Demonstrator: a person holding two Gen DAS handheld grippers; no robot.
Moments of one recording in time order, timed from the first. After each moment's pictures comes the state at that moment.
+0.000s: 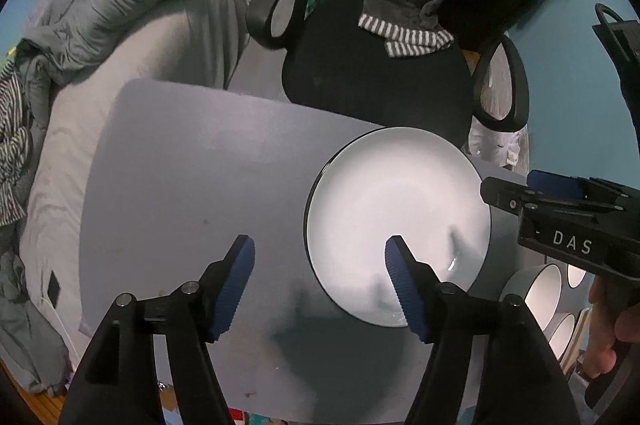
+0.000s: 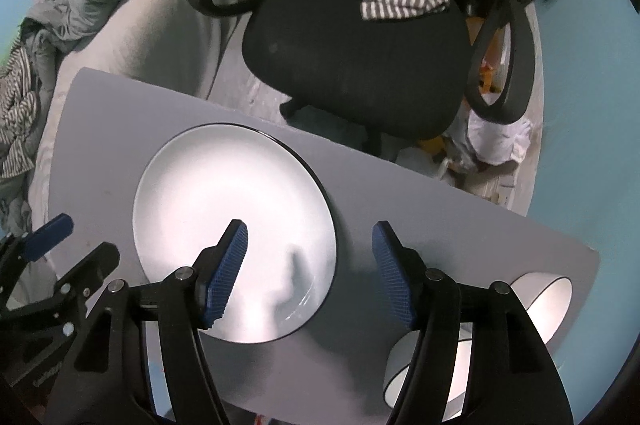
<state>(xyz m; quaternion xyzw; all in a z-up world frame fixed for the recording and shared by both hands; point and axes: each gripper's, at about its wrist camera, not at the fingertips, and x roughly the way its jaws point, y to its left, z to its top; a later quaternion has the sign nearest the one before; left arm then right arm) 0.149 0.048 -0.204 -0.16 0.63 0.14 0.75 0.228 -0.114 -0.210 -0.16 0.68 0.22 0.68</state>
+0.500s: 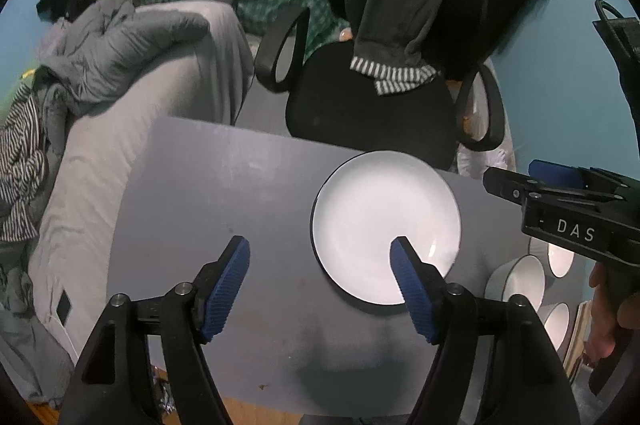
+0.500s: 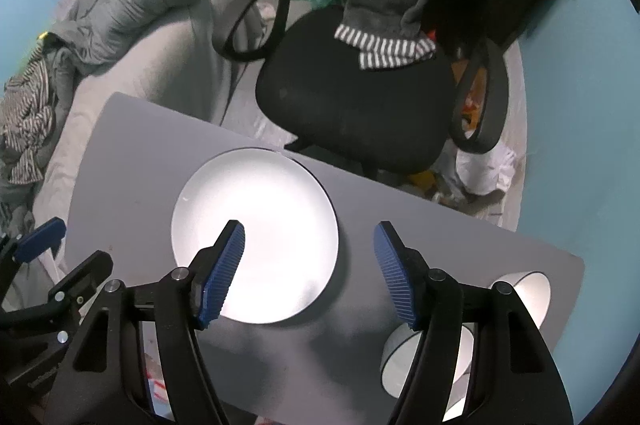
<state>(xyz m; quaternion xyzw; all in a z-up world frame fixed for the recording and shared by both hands) 0.117 0.031 -0.143 -0.13 0.57 0.14 0.80 0.198 -0.126 -0.143 -0.15 0.61 0.24 0.74</state>
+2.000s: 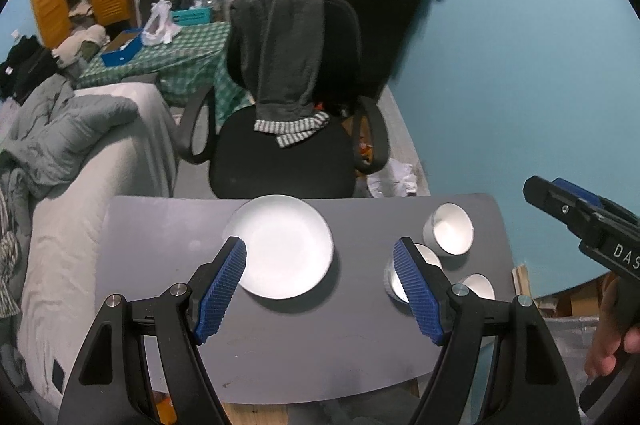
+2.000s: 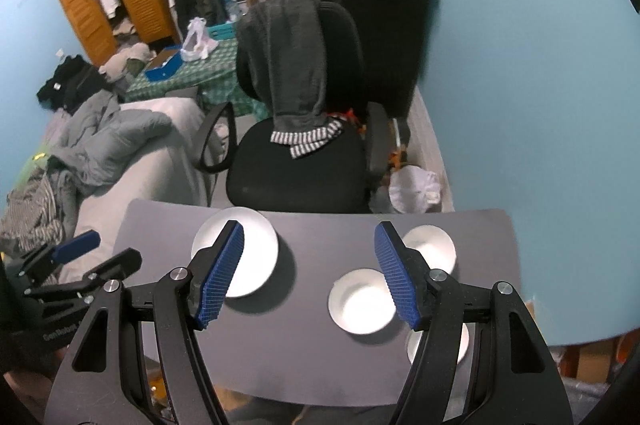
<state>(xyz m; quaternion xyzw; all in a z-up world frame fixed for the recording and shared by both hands) 0.084 -0.061 -0.026 -0.09 0.49 0.00 0.87 0.101 -0.259 0.015 -0.02 0.48 0.14 0.87</state>
